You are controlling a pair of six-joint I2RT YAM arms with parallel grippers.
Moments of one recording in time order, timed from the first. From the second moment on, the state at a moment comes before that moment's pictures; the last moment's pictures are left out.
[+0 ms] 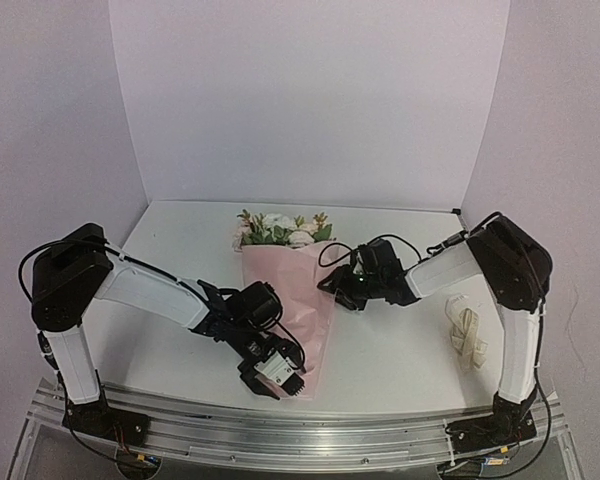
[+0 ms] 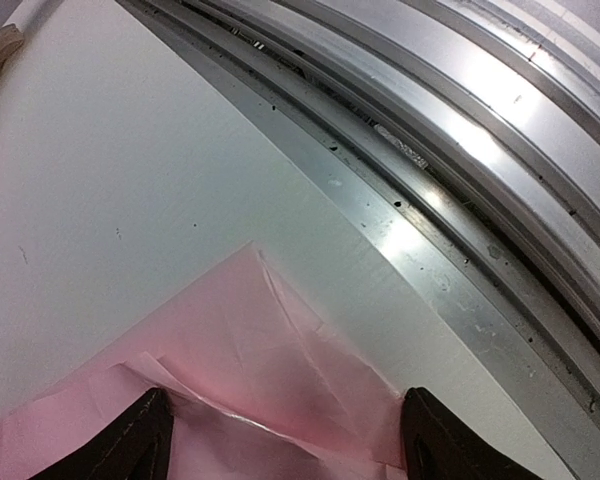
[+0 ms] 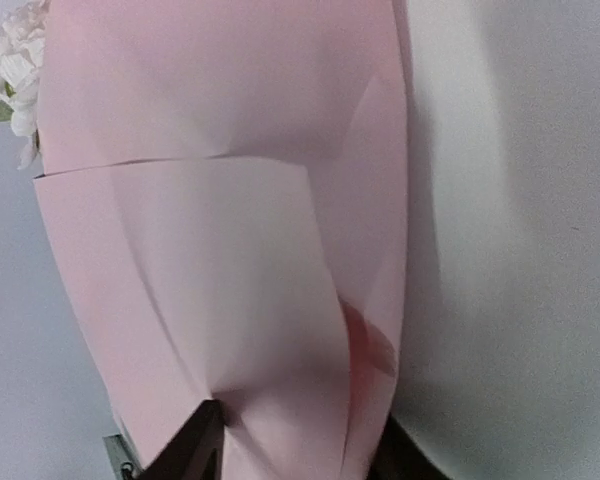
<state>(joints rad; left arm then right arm) -1.05 1.85 0.97 -0.22 0.54 1.29 0.63 2.06 1.06 0.33 -0.28 1.05</state>
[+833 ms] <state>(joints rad) -1.06 1.85 0.95 -0.23 0.58 1.30 0.08 1.83 1.23 -0.90 0.06 0.59</state>
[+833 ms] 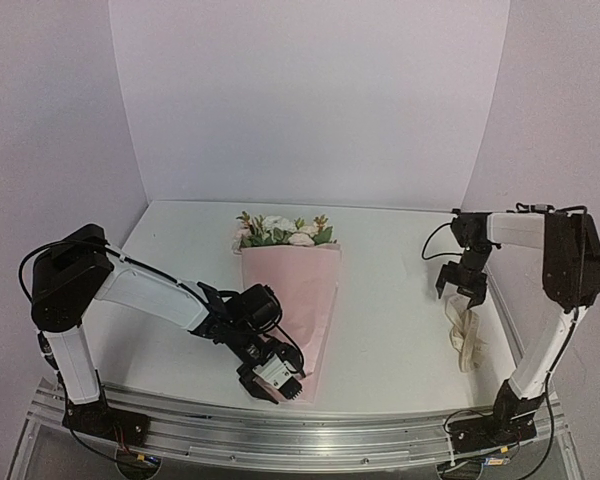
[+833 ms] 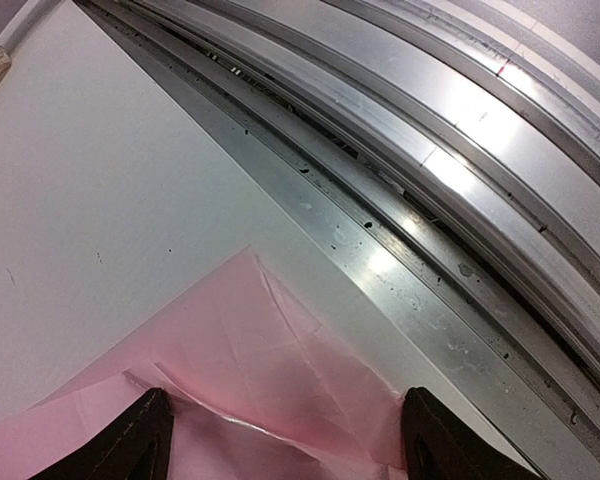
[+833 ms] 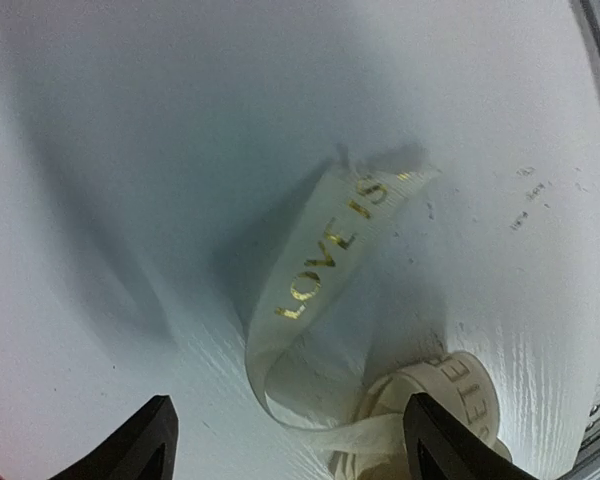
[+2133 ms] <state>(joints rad) -1.06 1.85 0.94 -0.21 0.58 1.32 0.08 1.35 2.12 -0.72 -0.20 0.16</state>
